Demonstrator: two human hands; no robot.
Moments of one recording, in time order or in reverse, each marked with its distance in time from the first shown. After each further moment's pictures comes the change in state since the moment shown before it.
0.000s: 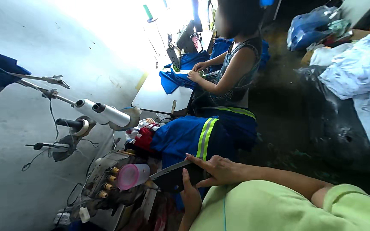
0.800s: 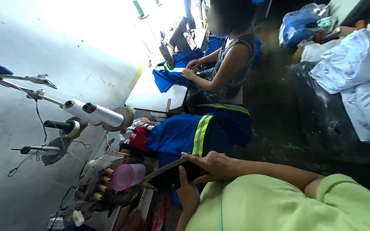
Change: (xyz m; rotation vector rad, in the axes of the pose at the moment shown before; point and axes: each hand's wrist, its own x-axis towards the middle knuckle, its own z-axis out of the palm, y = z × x) left_hand -0.002 -0.004 0.004 -0.120 0.002 0.068; right_hand -0.001 -0.011 -0.007 -0.078 -0.021 0.035
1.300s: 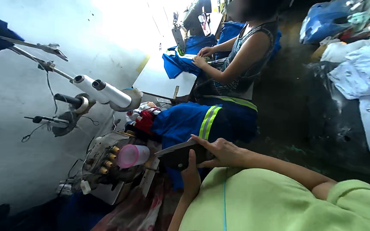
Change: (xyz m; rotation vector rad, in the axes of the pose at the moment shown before) left_hand 0.005 0.004 -0.007 0.088 -0.053 -0.113; right_hand 0.001 0.015 0.006 0.029 0.067 -0.031
